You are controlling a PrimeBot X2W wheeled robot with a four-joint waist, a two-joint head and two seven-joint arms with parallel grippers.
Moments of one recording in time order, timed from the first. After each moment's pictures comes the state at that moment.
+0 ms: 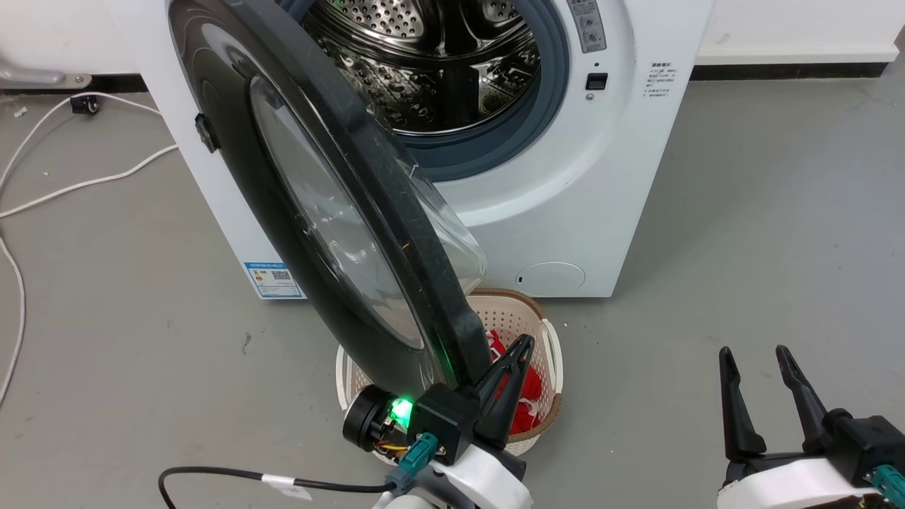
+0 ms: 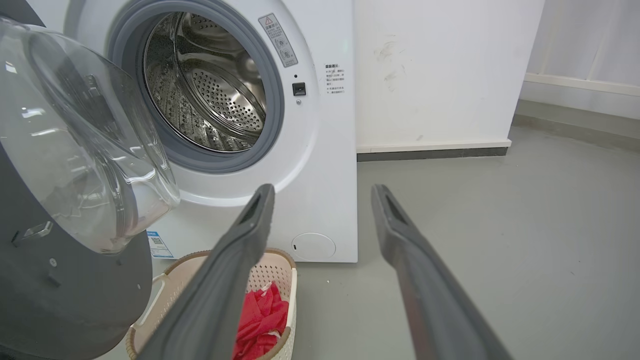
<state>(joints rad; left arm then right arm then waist) -0.21 0.05 -0.63 0.15 -0.24 0.06 -0.19 0.07 -0.05 -0.05 0.06 0.12 0.13 -0.22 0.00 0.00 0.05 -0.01</state>
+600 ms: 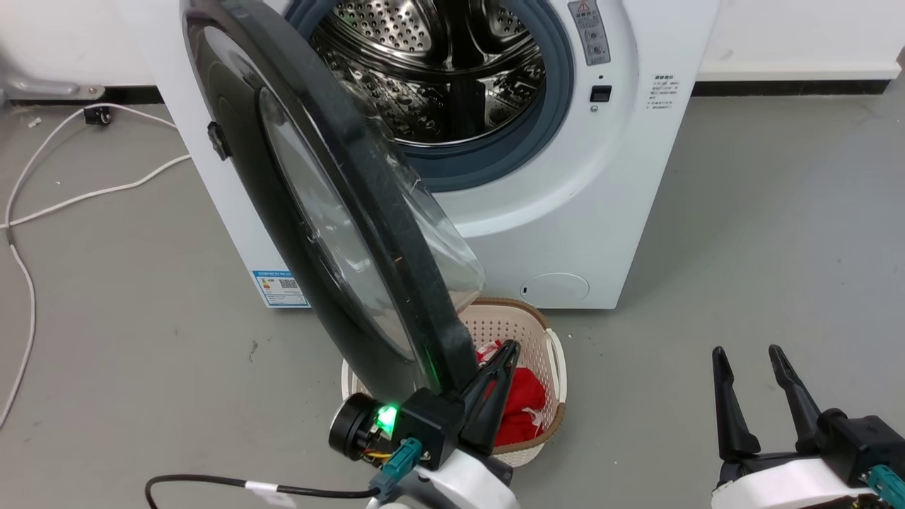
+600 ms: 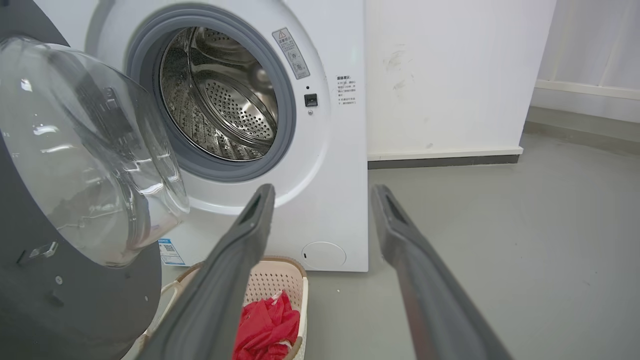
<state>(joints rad) -0.18 0.08 -0.62 0.12 -0.27 0.10 -0.17 0.07 -0.05 -0.03 0.05 0.14 0.13 -0.22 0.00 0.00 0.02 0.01</state>
